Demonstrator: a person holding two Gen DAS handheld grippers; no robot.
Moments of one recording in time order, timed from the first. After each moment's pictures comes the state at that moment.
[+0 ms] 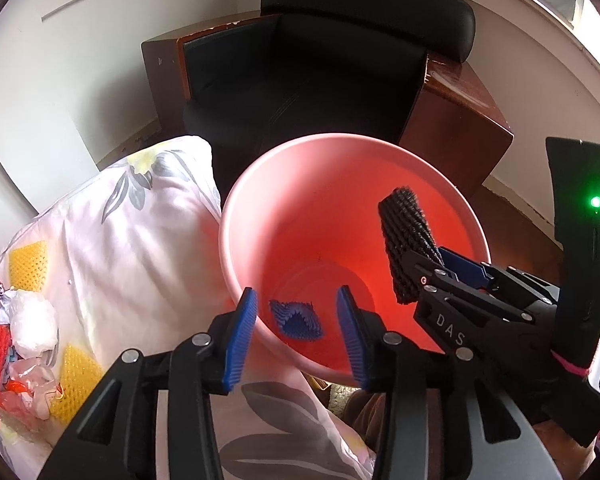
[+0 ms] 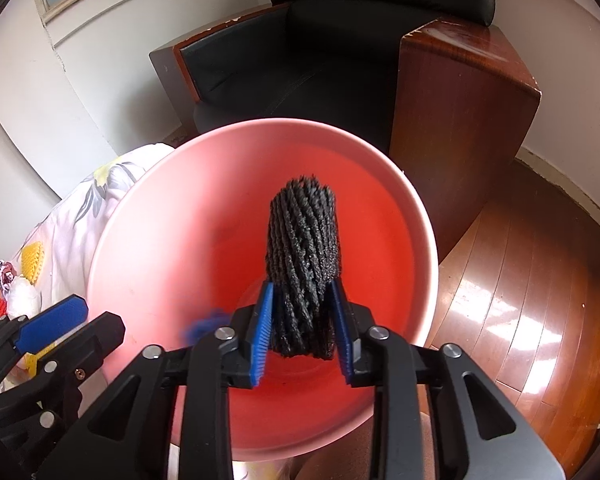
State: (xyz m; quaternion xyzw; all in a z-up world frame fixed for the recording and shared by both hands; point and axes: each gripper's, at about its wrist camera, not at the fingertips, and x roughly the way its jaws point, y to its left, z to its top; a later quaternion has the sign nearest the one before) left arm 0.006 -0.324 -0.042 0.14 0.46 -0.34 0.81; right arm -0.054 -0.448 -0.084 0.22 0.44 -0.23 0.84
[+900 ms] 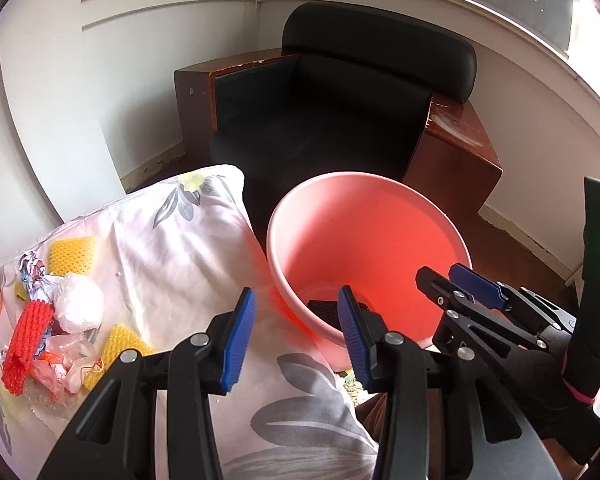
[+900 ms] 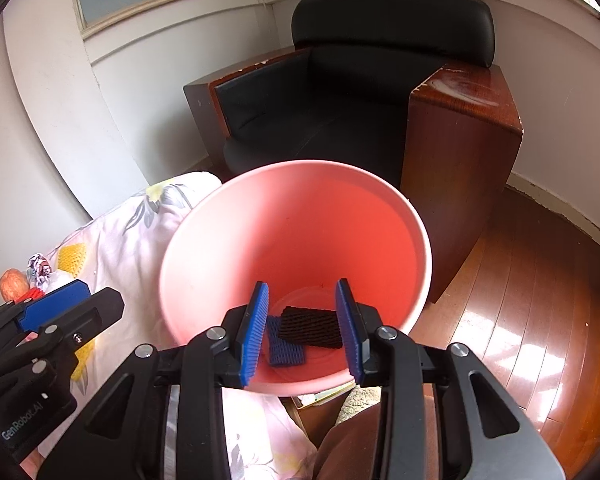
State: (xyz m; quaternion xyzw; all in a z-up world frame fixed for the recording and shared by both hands) left arm -0.022 -0.267 -0.003 0.11 0.41 -0.33 0.85; right arm -0.089 -0.401 -0.040 0.19 0.37 -0.22 0.88
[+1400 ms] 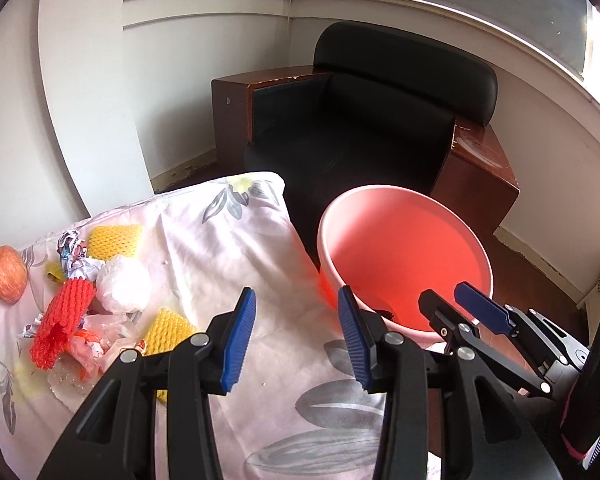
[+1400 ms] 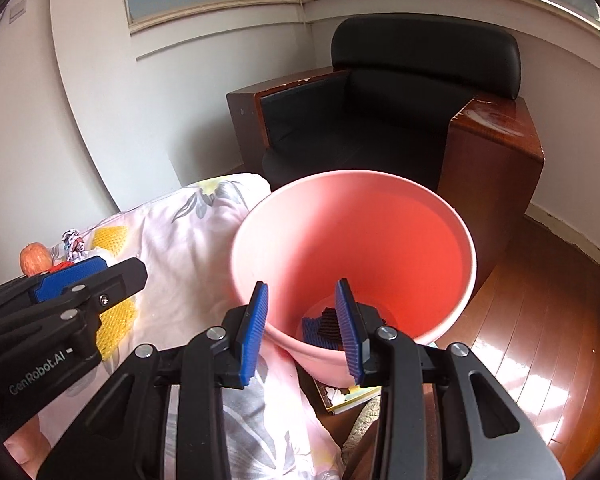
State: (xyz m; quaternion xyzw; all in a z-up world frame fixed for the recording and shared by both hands) left arm -0.027 -0.217 0.004 0.08 0.38 -0.29 0.87; right arm -0.095 -0.343 -0.031 0.15 0.34 -0.18 0.91
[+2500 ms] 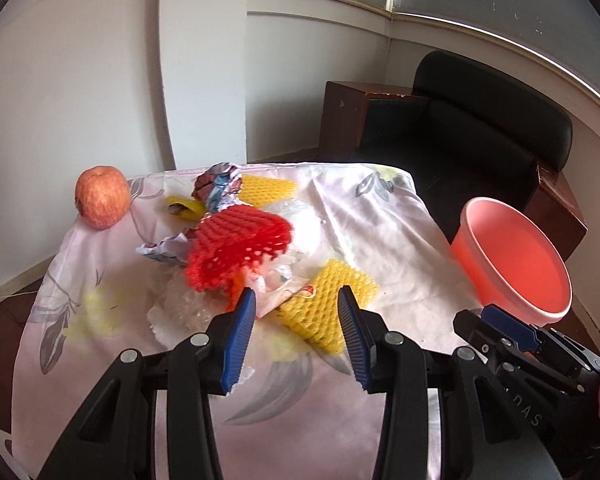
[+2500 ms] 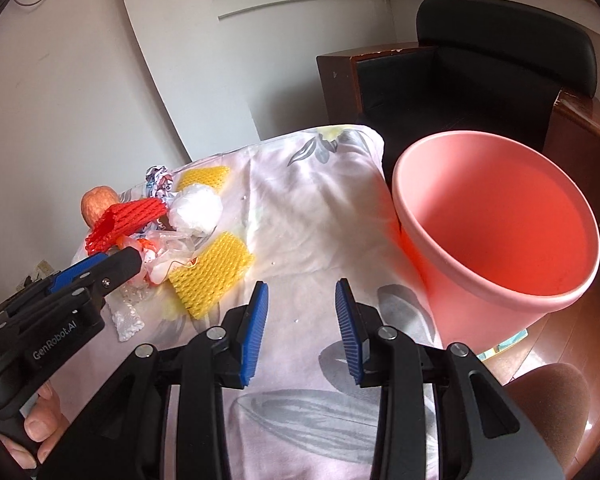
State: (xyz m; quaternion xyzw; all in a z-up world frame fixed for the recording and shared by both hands) left arm -0.020 -0.076 -0.031 0.02 0.37 -0.15 0.92; right arm -0.063 -0.249 -0.057 0.16 0.37 -0.04 0.91
